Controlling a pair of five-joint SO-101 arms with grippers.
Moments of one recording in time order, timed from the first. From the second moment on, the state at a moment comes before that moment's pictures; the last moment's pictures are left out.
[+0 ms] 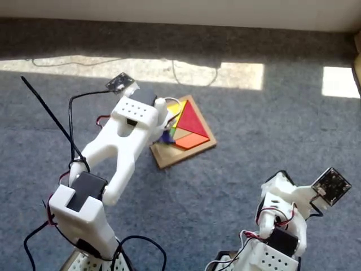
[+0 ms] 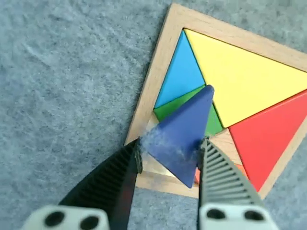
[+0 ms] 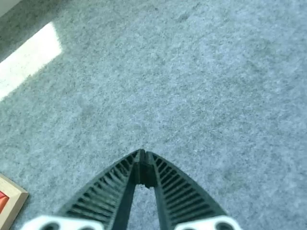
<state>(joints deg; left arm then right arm) 15.3 13.2 7.9 66.5 71.0 21.4 -103.9 96.0 53.1 -18.1</state>
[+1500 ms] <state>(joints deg) 15.1 25.9 -4.1 57.5 67.3 21.4 -103.9 96.0 53.1 -18.1</state>
